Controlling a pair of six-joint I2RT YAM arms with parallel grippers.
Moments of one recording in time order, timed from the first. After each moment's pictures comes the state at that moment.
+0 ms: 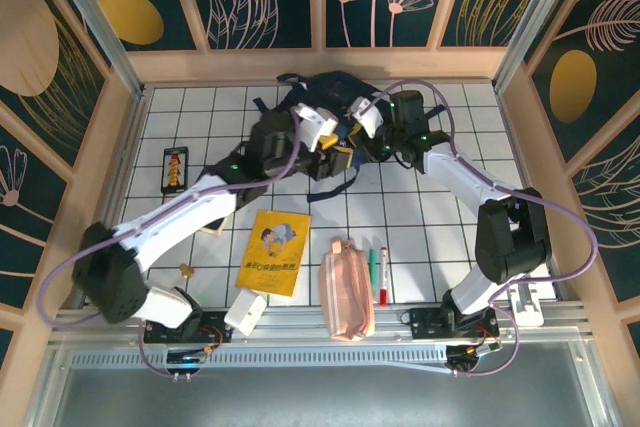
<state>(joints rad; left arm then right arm) -0.74 1.51 1.16 -0.02 0.31 -0.19 0.38 1.61 1.19 -0.17 -0.43 -0.41</state>
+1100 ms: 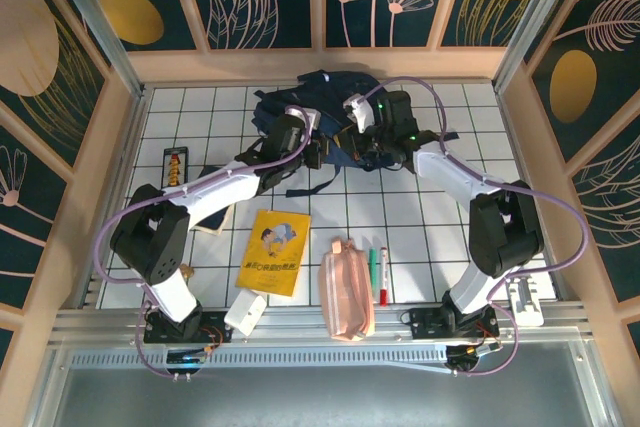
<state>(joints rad) -0.64 1.72 1.17 0.00 0.03 -0.38 0.44 1.66 1.21 -0.16 -0.51 -0.03</state>
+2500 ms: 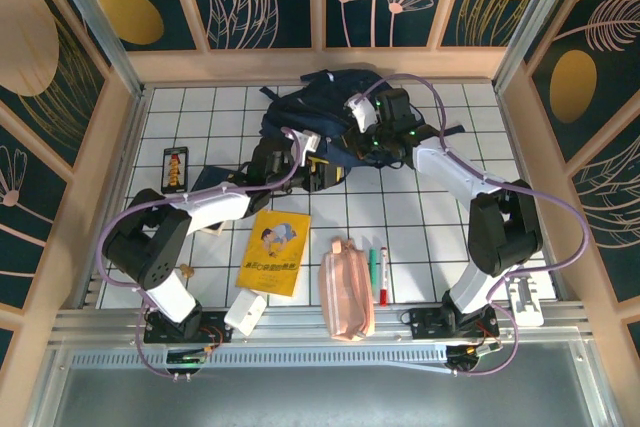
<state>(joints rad) -0.61 1.68 0.90 0.40 0.47 -0.46 0.44 1.67 1.27 -0.29 -0.35 -0.14</state>
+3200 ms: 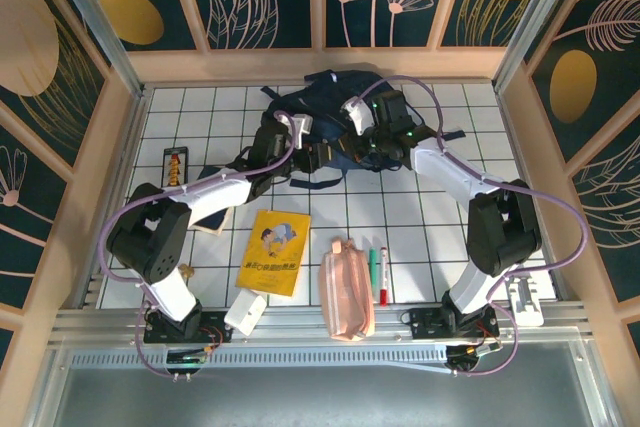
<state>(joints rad) -0.57 1.72 1.03 0.25 0.33 -0.53 0.46 1.68 1.27 -0.31 -0.37 -0.13</state>
